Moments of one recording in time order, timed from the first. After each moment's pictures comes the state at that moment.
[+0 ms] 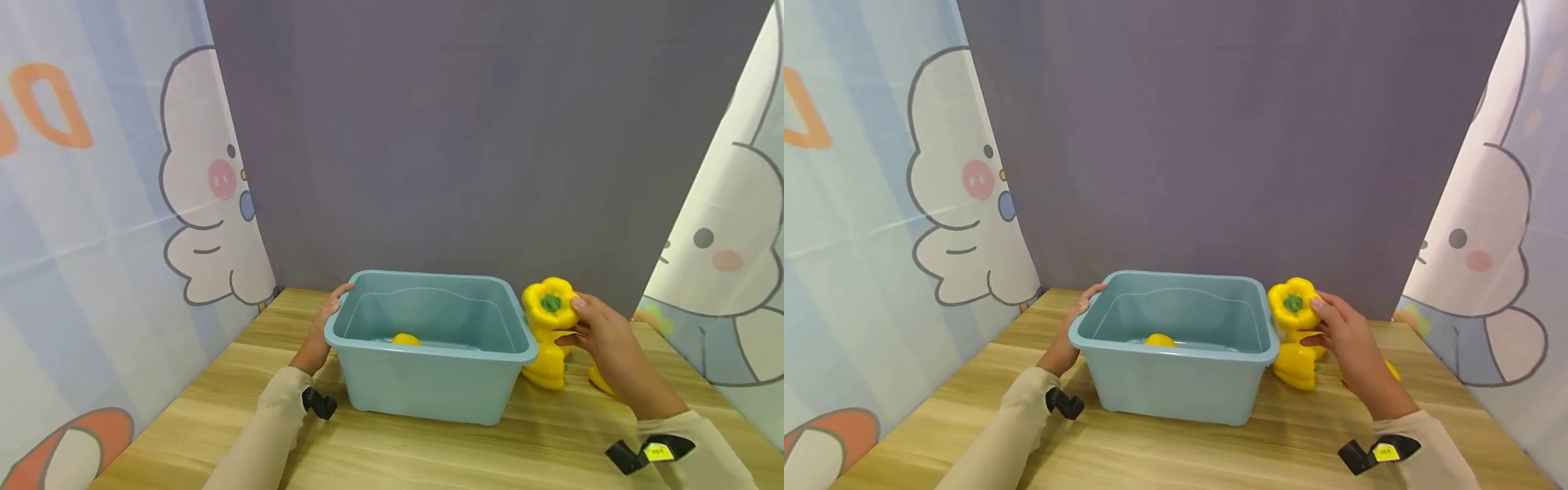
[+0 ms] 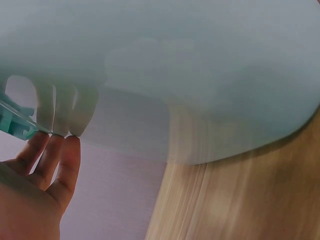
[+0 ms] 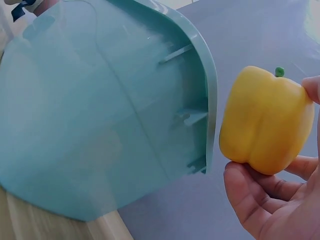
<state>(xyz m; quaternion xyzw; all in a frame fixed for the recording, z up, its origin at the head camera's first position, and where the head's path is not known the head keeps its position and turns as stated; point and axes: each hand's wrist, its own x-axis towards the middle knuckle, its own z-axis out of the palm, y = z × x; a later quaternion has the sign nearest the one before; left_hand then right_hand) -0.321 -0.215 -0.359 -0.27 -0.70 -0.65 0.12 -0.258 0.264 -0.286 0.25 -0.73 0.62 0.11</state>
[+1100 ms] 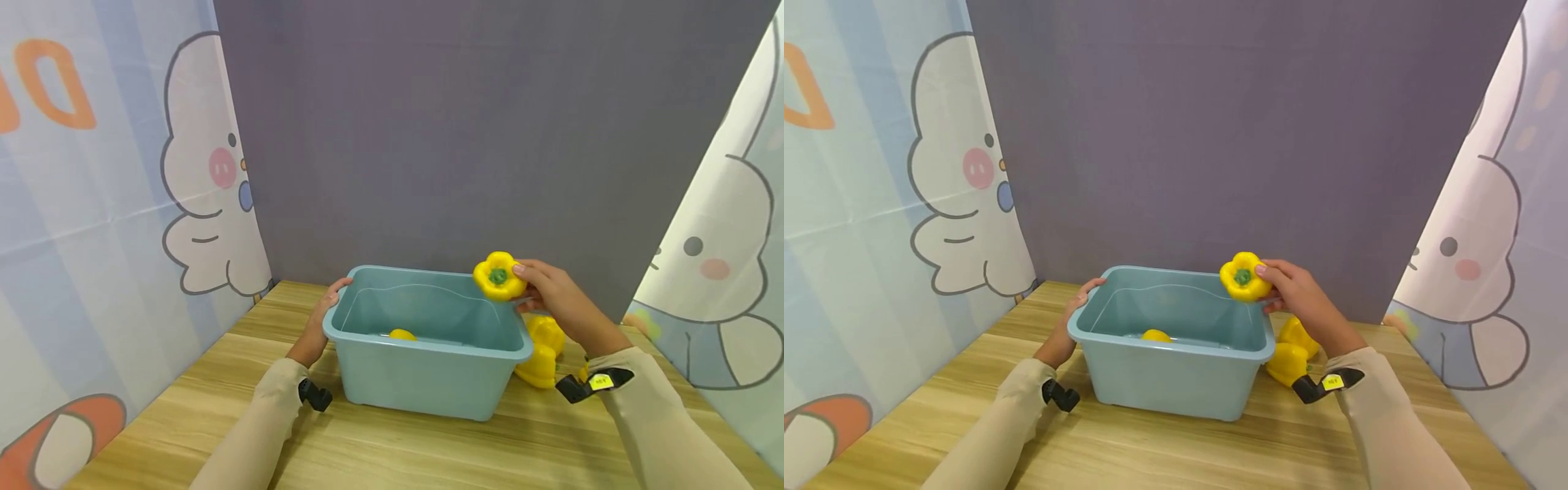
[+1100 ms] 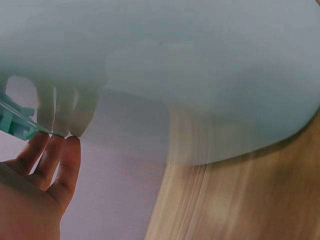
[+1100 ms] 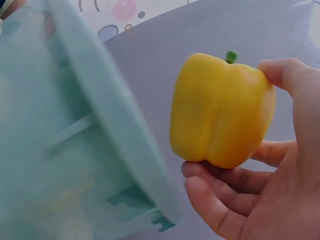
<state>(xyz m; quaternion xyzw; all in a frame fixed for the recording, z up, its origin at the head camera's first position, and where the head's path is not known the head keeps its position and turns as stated) -0.325 -0.216 -0.357 -0.29 -0.69 -0.65 0.13 -0.291 0.213 -0.223 0.22 -0.84 0.50 0.03</state>
